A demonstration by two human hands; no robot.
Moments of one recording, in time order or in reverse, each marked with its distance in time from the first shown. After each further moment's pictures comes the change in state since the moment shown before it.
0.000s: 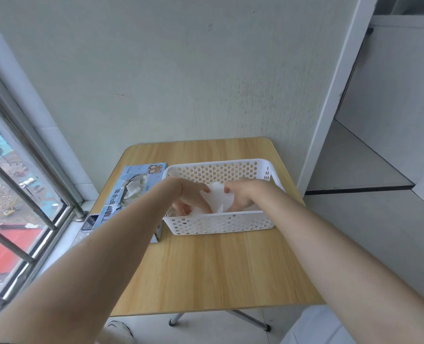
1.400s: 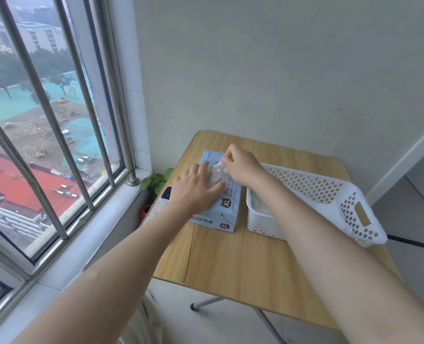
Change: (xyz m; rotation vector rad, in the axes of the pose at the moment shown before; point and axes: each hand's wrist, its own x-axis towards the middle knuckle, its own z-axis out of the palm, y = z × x) left_hand -0.049 -0.171 0.029 -0.082 0.987 0.055; right_hand 0.049 -0.200 -0.021 0.385 0.572 -0.320
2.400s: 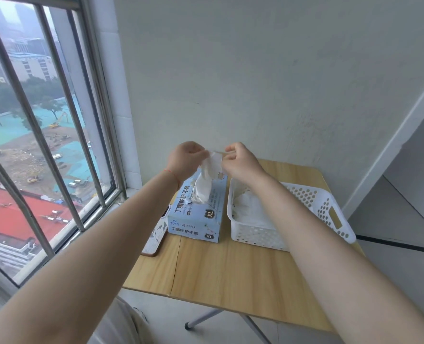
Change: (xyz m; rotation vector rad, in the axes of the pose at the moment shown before) left_hand 0.048 0.049 -0.076 -0.808 0.062 -0.113; right_hand -0.034 -0.010 -0.067 0.469 0.063 0.129
